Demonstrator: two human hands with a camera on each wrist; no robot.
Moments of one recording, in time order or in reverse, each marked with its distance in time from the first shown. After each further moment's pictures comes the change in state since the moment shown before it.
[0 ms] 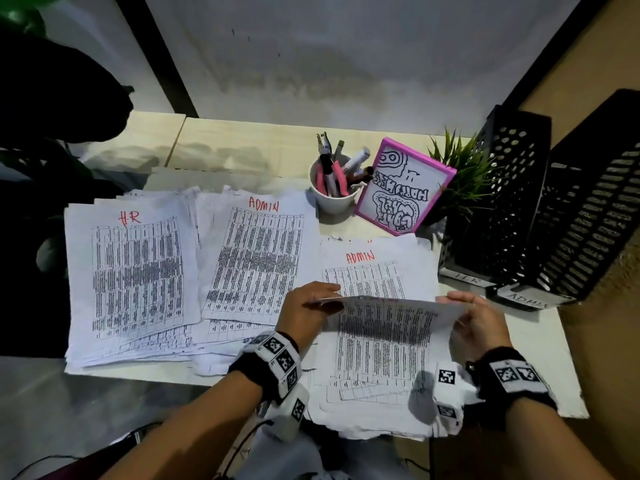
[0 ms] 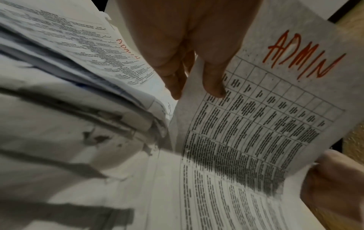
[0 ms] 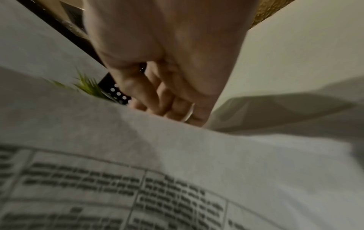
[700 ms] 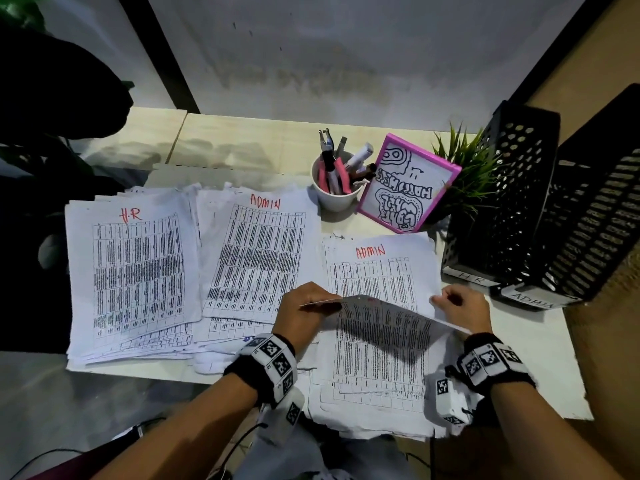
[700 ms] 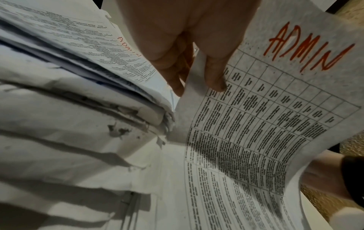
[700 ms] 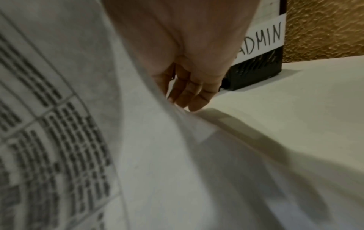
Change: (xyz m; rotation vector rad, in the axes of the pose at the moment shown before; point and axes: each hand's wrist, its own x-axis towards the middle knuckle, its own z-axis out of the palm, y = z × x) left_hand 0.002 -0.011 -0.007 0.163 -0.004 0.032; right_hand 0.048 0.020 -0.006 -1.028 -0.005 -0.407
